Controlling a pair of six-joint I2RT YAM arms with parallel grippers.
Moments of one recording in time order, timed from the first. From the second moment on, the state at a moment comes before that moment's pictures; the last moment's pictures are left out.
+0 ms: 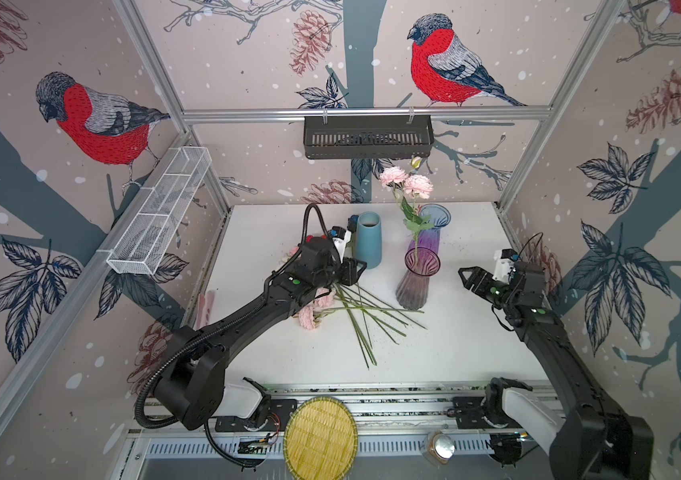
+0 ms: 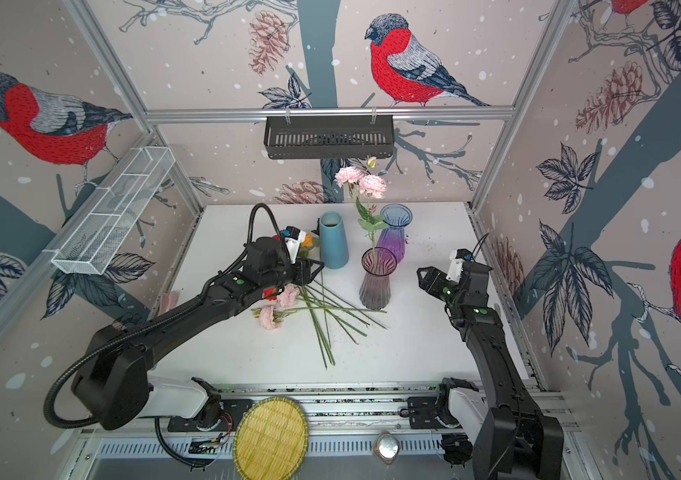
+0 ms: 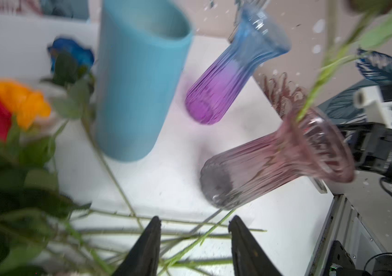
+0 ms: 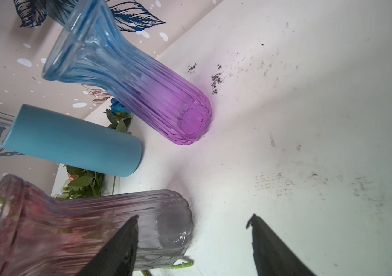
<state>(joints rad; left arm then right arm) -0.54 1.39 0.86 0.01 0.31 -0.46 -0.10 0.98 0.58 -0.19 -0.43 0.45</state>
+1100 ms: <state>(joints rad) -0.41 1.88 0.77 0.53 0.49 -0.99 -0.05 0.91 0.61 -0.28 -0.31 0.47</state>
